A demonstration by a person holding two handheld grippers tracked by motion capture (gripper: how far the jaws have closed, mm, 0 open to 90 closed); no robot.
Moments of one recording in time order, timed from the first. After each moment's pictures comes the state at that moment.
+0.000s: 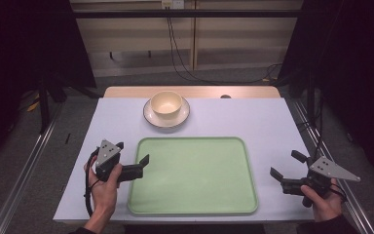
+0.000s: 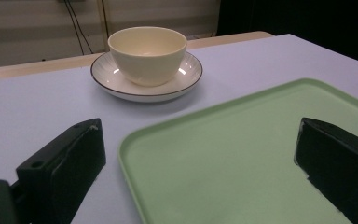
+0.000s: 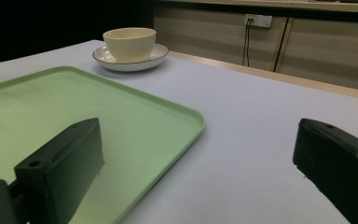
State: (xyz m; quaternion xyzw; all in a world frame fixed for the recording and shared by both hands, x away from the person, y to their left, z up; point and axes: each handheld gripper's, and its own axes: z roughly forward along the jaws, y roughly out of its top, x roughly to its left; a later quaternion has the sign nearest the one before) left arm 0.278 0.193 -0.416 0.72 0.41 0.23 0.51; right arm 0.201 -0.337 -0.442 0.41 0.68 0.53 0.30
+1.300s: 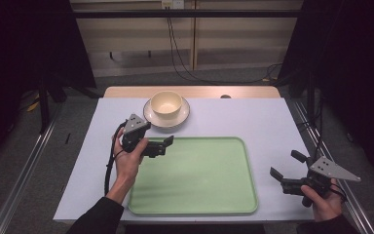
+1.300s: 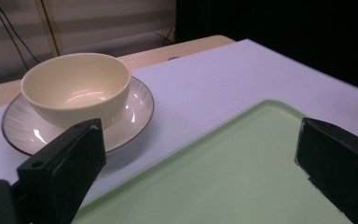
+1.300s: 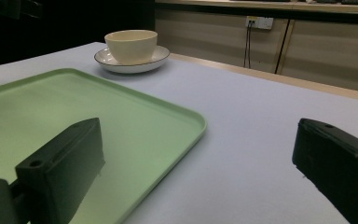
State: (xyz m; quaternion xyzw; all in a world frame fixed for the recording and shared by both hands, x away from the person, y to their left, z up) left arm 0.336 0.132 -0.391 0.76 0.35 0.19 0.51; right arm 0.201 -0.337 -0.442 0.41 0.68 0.53 0.30
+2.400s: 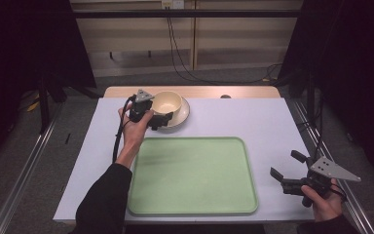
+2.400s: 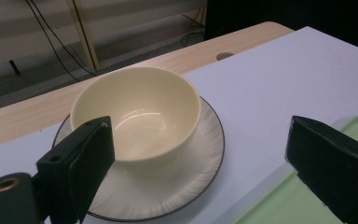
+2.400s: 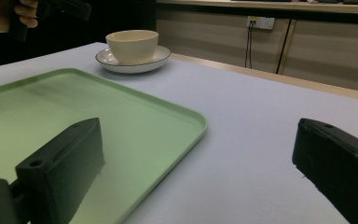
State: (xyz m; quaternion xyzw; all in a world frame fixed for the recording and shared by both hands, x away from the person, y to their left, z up) left arm 0.436 0.126 -0.395 0.78 0.37 0.20 0.46; right arm 0.200 -0.338 -0.443 0.41 0.68 0.53 0.30
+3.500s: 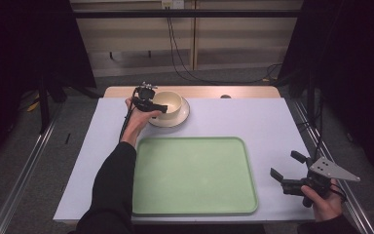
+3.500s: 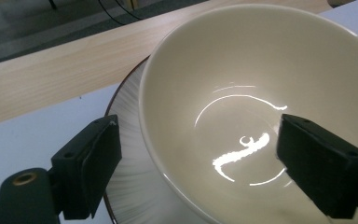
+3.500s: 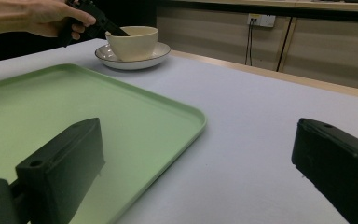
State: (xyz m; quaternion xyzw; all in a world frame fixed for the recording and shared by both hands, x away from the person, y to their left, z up) left arm 0.529 0.120 -0.447 0.80 0.46 0.20 0.33; right arm 0.201 -0.339 -0.445 0.40 0.68 0.53 0.30
